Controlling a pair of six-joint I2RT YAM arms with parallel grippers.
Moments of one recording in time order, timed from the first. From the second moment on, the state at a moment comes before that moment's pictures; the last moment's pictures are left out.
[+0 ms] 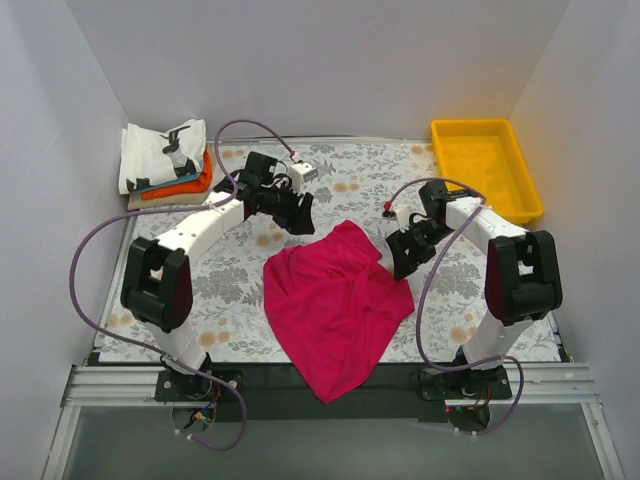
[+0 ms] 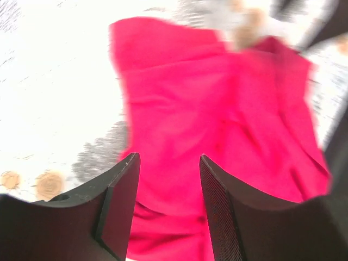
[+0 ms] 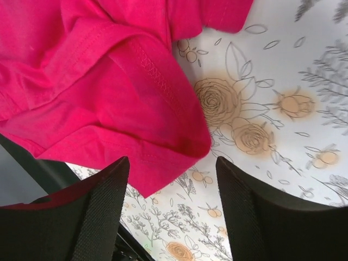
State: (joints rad) left arm -0.43 1.69 1.34 -0.51 0.63 0.19; right arm 0.22 1.71 1.17 -0.95 -0.55 -0.52
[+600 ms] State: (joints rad) left arm -0.56 2.28 1.72 -0.29 0.49 0.01; right arm 0.26 1.66 0.98 -0.90 -0.48 -0.53
